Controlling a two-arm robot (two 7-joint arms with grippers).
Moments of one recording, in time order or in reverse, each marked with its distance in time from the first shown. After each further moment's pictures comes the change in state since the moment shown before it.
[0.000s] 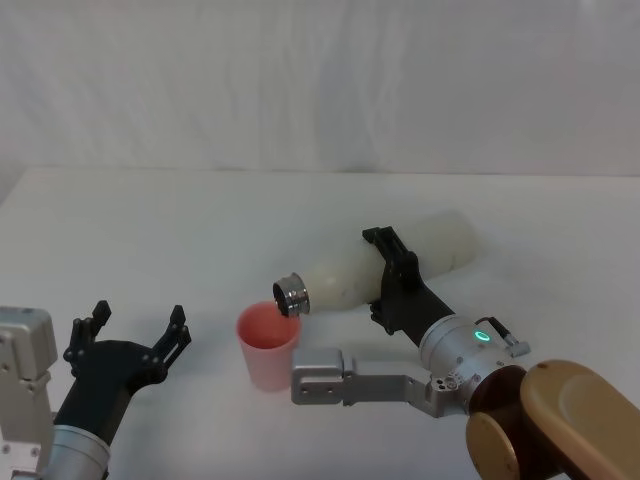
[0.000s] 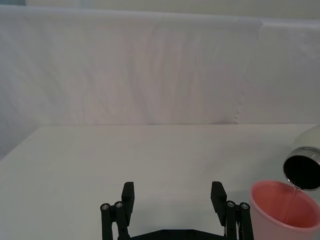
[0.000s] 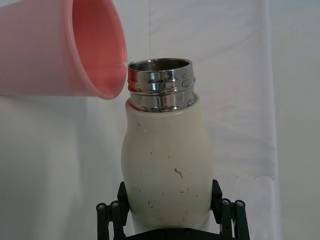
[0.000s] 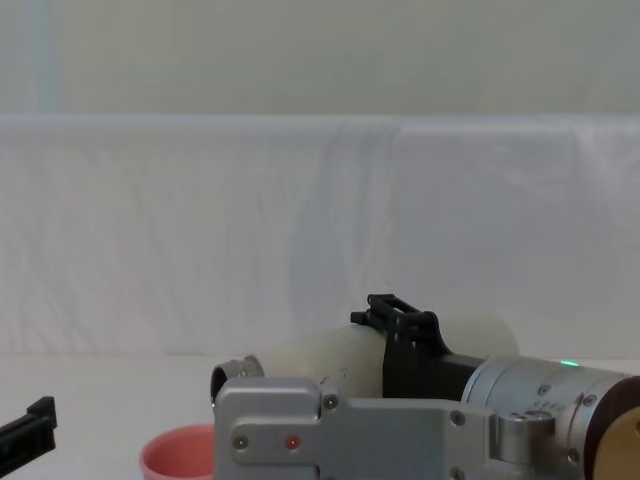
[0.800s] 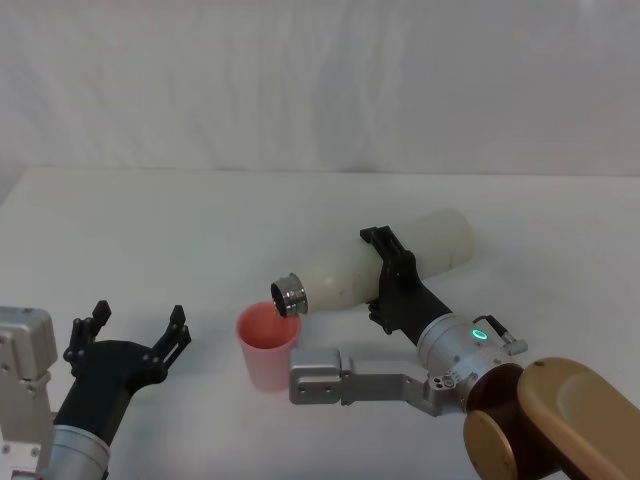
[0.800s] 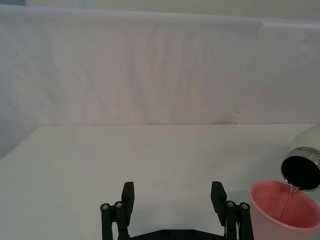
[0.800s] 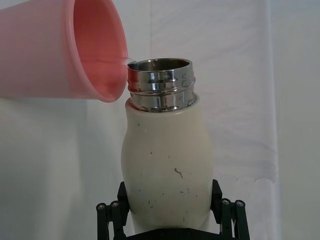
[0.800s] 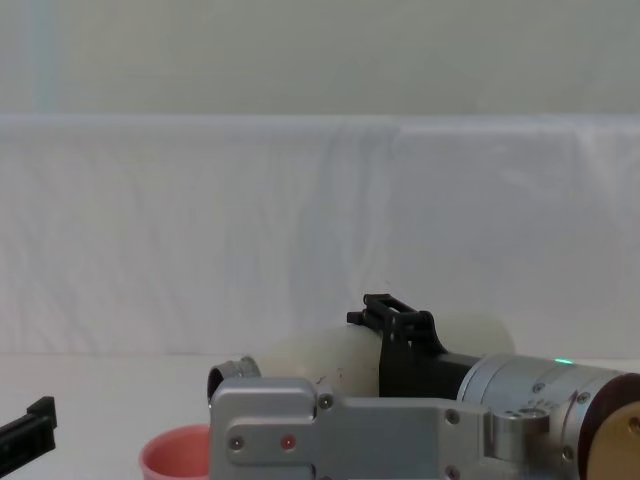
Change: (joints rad) left arm 0.000 0.000 0.000 0.000 0.000 0.000 0.000; right arm 0.008 -0.002 -0.005 0.005 -0.003 0.000 0.006
